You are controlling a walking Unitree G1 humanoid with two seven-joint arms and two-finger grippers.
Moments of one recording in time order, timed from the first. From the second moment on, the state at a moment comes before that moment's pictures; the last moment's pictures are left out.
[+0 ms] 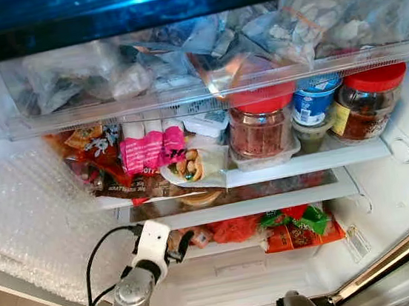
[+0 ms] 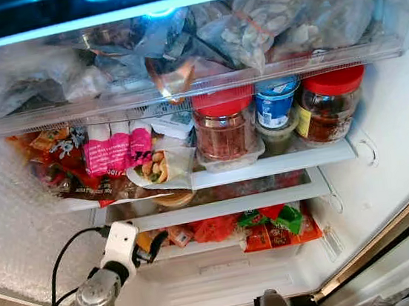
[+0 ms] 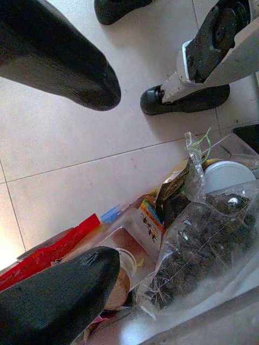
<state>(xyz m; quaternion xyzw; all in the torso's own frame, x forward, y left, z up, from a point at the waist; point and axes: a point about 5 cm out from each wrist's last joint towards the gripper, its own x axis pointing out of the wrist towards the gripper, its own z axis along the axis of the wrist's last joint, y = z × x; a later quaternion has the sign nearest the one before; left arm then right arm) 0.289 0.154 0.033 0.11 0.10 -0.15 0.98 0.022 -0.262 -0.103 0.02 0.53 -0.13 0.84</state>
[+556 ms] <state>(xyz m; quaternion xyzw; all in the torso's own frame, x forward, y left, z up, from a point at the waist) 0.292 0.148 0.034 0.11 0.08 -0.14 0.98 0.015 -0.262 -0.104 0.02 0.53 -0.13 0.84</state>
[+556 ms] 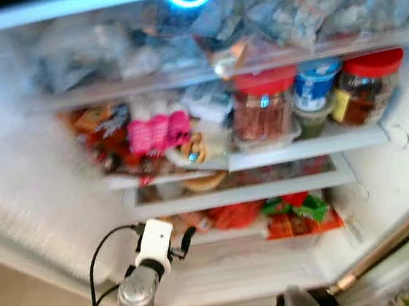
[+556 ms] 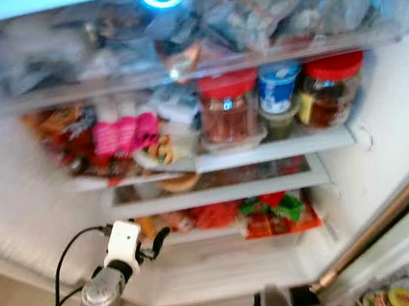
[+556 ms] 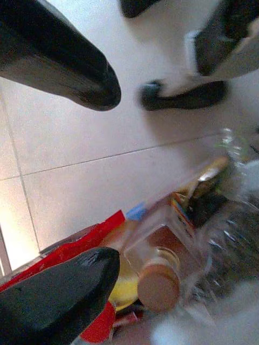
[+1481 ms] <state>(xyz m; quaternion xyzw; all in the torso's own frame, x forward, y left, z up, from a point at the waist) 0.267 0.199 -0.013 0.06 0.22 -0.02 0.97 0.020 -0.264 -0.103 0.03 0.53 -0.14 0.84</state>
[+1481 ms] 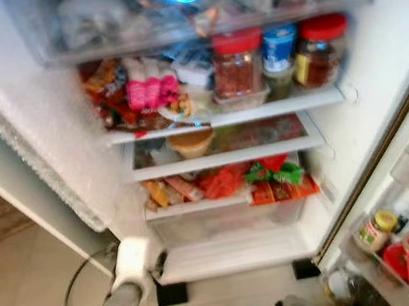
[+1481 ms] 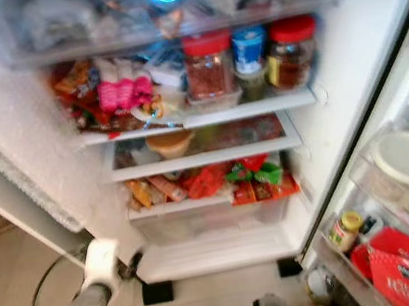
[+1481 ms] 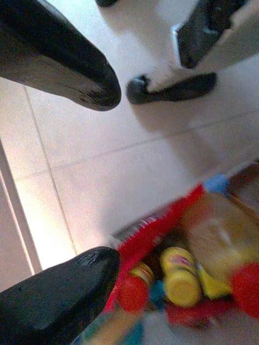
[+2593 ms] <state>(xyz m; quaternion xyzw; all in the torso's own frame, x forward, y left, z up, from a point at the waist) 0.221 0.210 -0.058 0.03 0.39 0.03 0.92 0.050 -0.273 -0.098 0.02 0.50 -0.15 0.85</state>
